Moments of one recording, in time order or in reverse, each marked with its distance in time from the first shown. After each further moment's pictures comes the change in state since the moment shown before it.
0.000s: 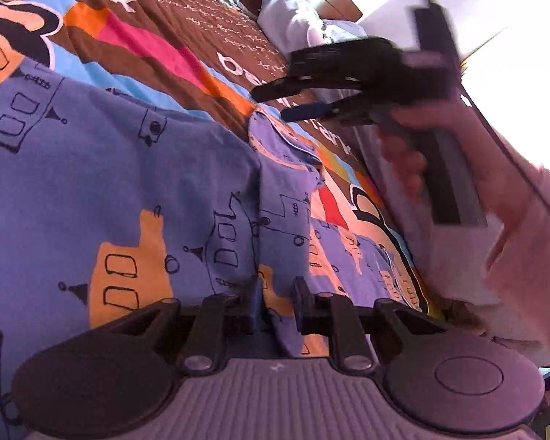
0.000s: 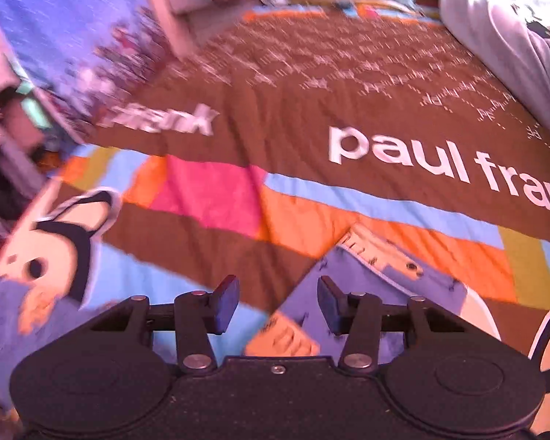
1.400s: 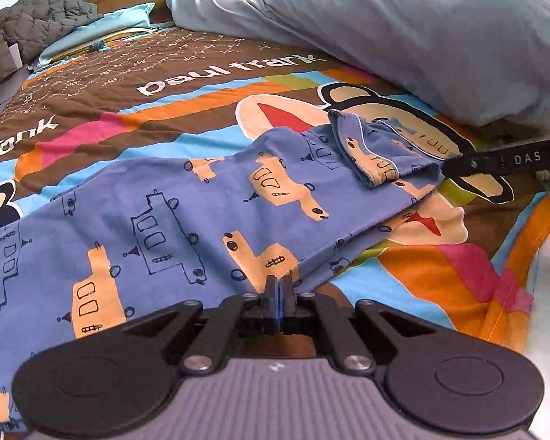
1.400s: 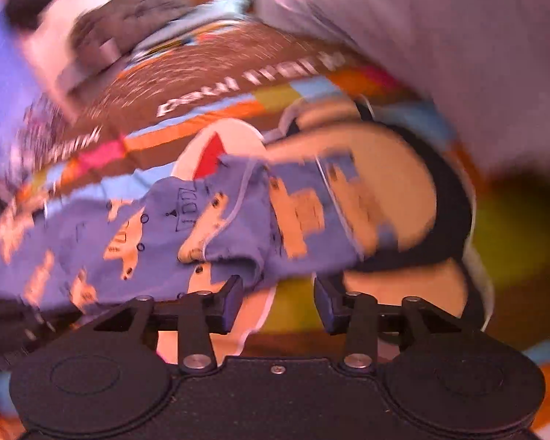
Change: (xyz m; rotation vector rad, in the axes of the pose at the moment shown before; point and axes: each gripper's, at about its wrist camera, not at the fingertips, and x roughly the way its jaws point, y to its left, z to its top) left arm 0.021 -0.132 -0.058 0.635 0.165 0.380; right arm -0.180 -0.098 -0.282 0.302 -0.183 -0.190
